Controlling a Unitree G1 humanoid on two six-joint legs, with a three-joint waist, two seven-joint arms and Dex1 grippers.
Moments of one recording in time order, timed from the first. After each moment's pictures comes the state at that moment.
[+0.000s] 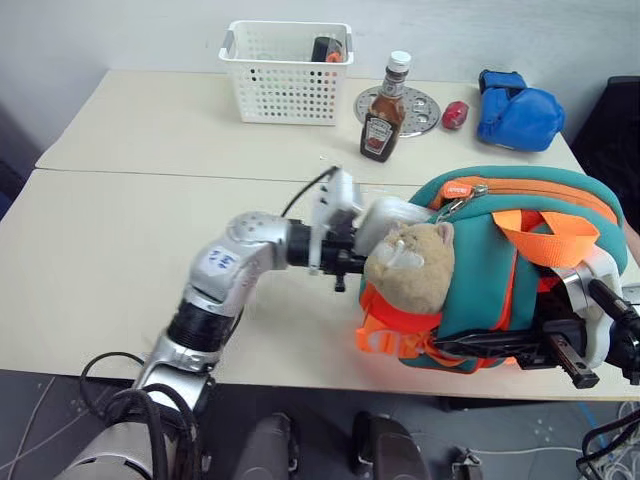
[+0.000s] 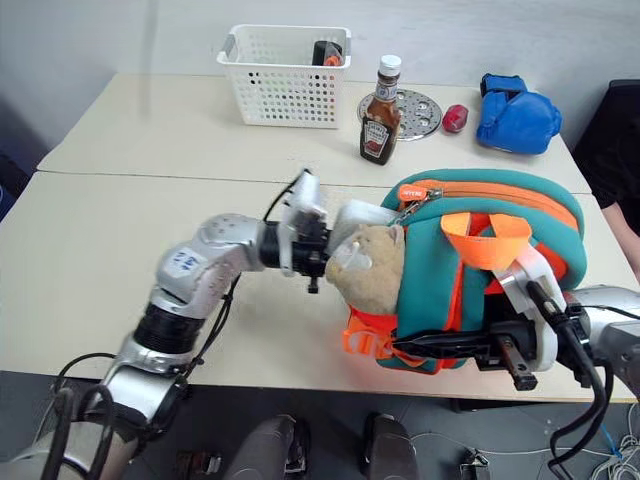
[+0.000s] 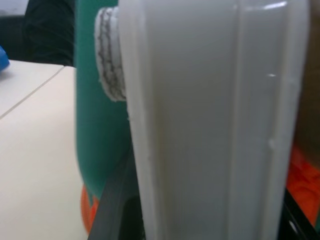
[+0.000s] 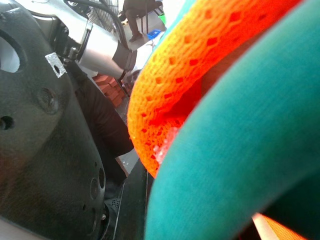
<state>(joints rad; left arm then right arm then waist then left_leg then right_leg) -0.80 0.23 -0.27 -0.01 -0.44 0.62 -0.95 -0.12 -1.03 -0.33 -0.55 1.21 0.86 1.18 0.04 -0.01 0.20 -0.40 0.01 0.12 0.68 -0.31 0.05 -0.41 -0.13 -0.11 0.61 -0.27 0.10</state>
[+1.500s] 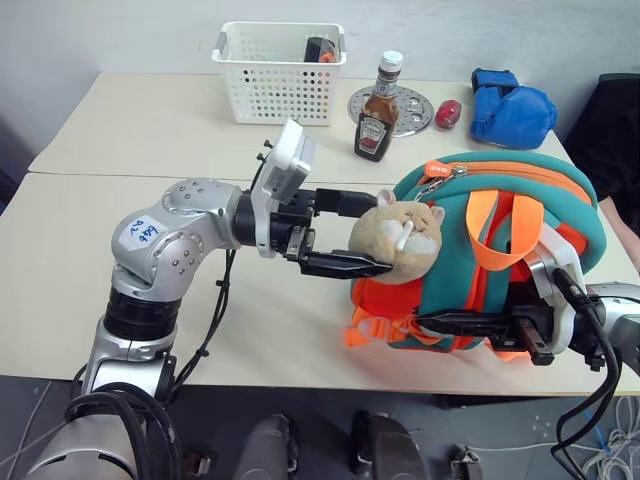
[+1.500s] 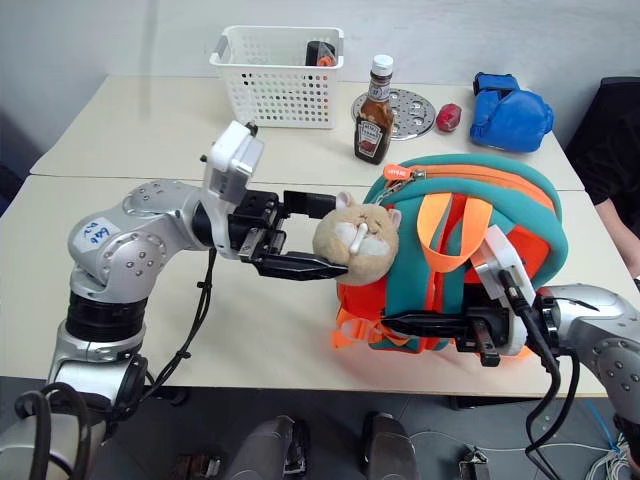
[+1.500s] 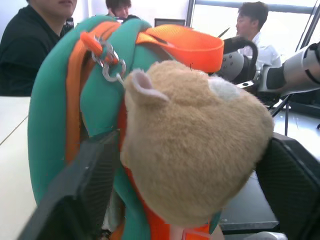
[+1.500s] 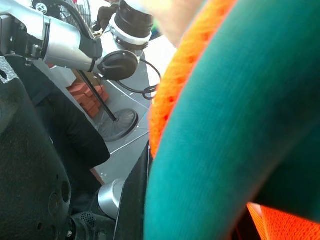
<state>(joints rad) -0.87 0.48 -0.10 -0.19 -0.73 0.81 -1.04 -0.16 -0.95 -0.26 -0.51 1.12 0.83 1.10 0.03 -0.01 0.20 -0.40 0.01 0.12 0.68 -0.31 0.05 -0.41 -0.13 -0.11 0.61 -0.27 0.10</state>
